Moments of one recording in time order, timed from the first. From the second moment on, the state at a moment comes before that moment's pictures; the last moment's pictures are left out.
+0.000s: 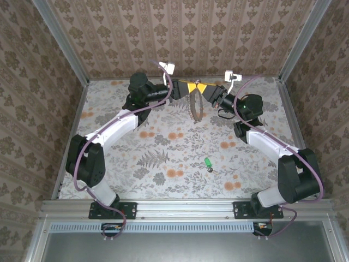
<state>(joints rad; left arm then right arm) -0.56 1.67 1.32 0.59 0.97 -0.81 0.27 1.45 0.90 1.01 -0.71 1.00</state>
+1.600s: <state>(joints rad) -0.56 1.58 1.50 -0.09 1.04 -0.17 0.25 1.32 1.05 0.54 -0.98 0.80</state>
